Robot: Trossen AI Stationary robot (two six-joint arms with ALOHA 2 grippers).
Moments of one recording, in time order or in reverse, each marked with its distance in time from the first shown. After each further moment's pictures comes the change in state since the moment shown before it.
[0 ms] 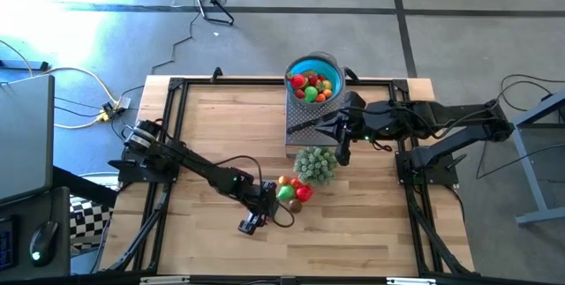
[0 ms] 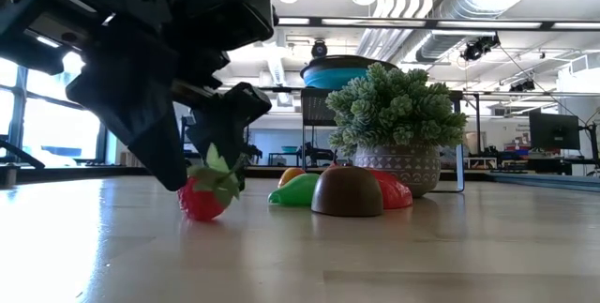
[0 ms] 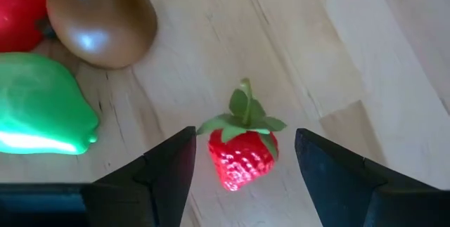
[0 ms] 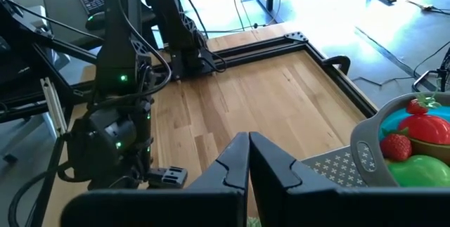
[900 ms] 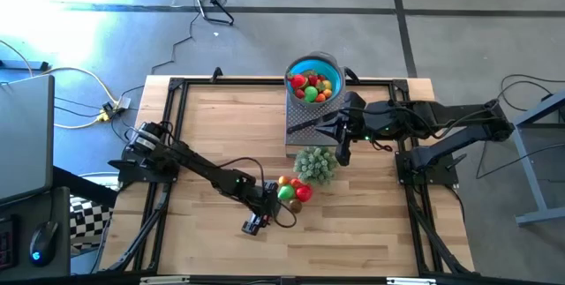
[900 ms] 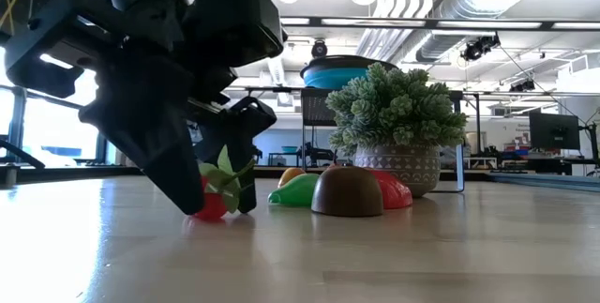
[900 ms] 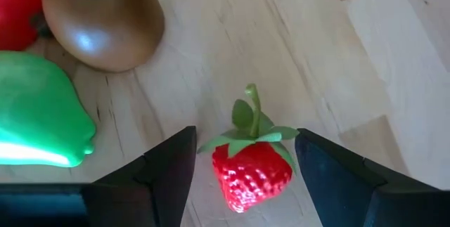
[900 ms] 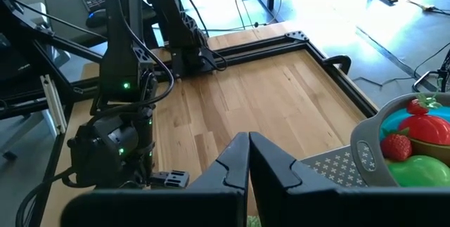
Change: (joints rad) left arm 0.000 0.047 0.000 0.056 -0.018 -0.030; right arm 0.000 0.000 0.000 -0.003 -0.003 -0.007
